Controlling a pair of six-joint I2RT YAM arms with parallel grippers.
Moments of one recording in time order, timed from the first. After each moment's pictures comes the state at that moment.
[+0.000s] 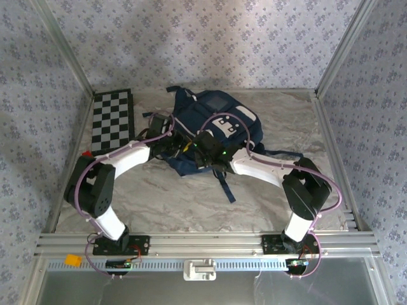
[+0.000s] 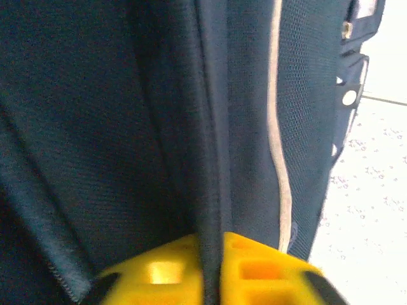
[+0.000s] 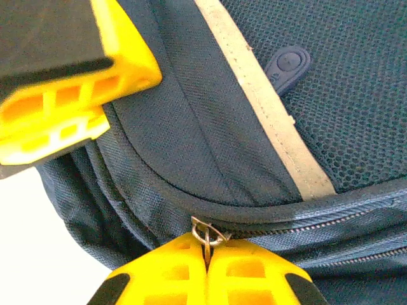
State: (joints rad) left arm -0.46 1.67 1.03 -0.12 0.36 -1.31; right arm 0.86 1.72 1.20 -0.39 0.21 0.50
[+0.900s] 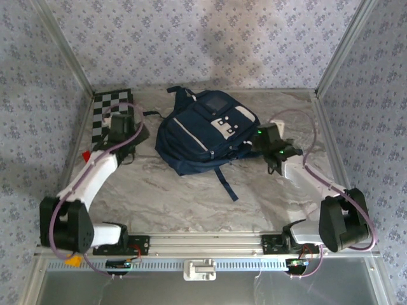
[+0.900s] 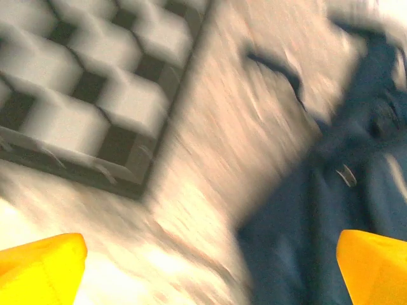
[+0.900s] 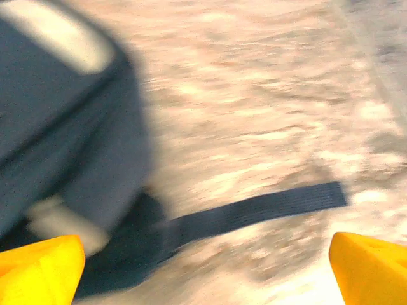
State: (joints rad) left arm -0.18 1.26 0.88 -0.32 -0.31 -0.58; right arm 0.30 1.33 0.79 -0.25 0.51 0.28
